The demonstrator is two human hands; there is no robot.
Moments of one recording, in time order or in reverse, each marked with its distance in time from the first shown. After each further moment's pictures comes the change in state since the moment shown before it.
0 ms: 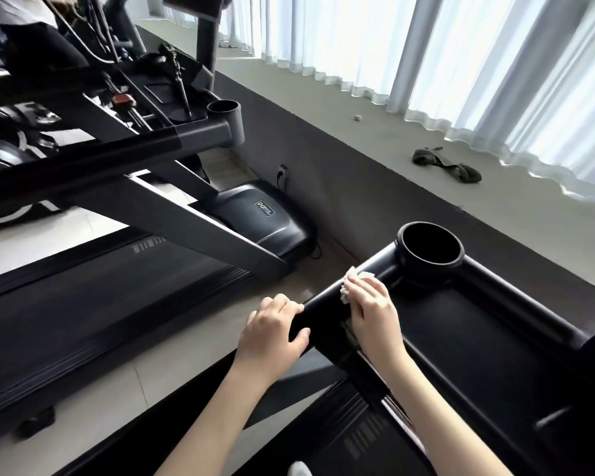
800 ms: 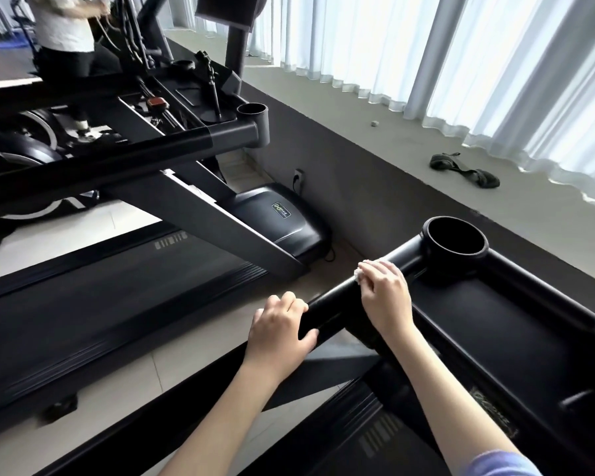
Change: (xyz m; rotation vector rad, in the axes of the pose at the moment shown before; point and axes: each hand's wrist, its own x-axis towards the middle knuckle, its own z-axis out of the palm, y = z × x) left_hand -0.043 -0.018 -0.027 0.090 -0.027 -0.081; right_hand 0.008 -0.040 0.009 -0.108 -0.016 0.081
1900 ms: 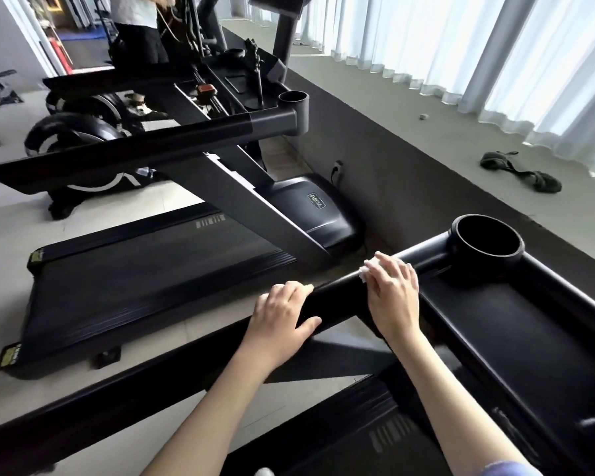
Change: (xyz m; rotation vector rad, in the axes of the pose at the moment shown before) left_hand -0.025 0.000 -0.010 0.096 -0.048 -0.040; right_hand -0.021 0.003 0.008 0.015 -0.051 -0.067
